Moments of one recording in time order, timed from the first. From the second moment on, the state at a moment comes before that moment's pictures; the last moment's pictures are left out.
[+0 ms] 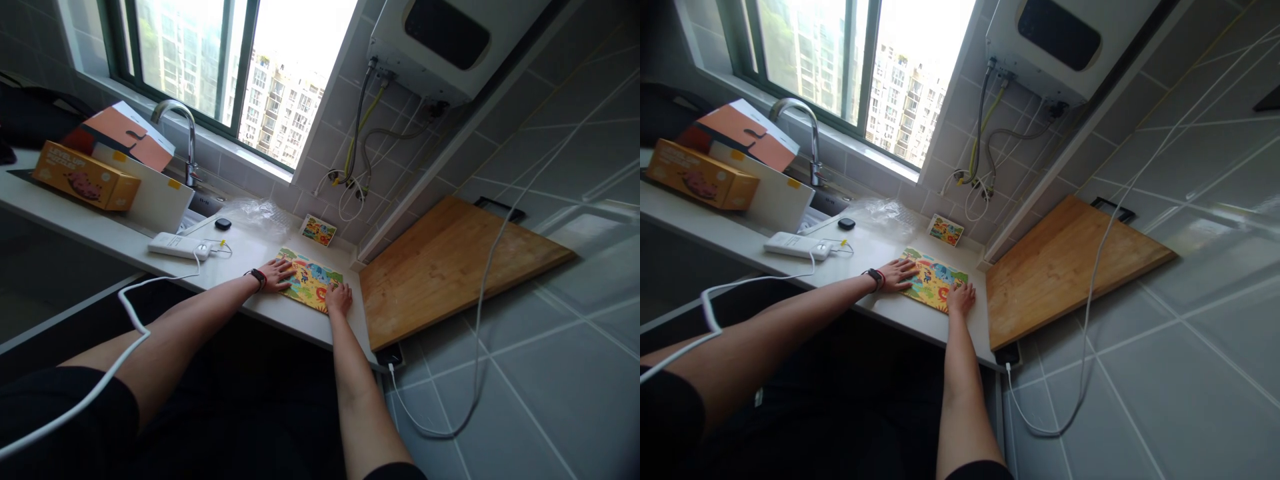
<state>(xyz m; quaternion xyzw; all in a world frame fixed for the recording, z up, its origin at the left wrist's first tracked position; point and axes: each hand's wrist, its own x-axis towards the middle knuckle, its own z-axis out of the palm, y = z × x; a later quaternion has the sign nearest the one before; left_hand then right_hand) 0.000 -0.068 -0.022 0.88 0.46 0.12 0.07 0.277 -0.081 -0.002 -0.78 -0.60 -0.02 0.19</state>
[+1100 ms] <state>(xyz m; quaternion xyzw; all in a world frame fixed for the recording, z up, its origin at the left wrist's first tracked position) -0.023 -0.039 -0.010 0.69 0.68 0.20 0.12 0.289 -0.064 -0.008 -0.78 -0.61 0.01 0.14</state>
